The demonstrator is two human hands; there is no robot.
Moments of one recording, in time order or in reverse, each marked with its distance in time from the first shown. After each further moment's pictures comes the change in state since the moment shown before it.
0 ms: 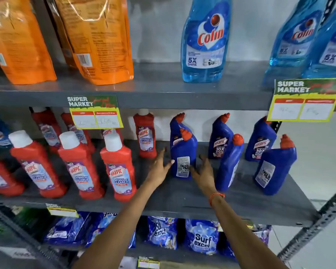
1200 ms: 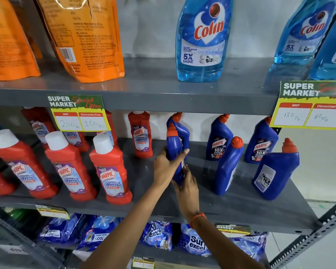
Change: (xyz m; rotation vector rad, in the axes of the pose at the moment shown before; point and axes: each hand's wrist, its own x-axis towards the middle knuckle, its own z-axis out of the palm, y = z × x) left_hand -0.001 0.042 0.029 -0.426 0.225 -0.011; right_hand -0.040 0.014 0.037 -0.144 -0.012 -0.216
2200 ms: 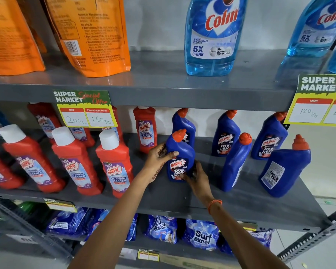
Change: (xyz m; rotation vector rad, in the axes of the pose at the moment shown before) left_hand 0.024 -0.021 -0.047 -0.301 -0.307 -0.107; right_hand 0.031 0.030 -0.011 0.393 -0.207 0.225
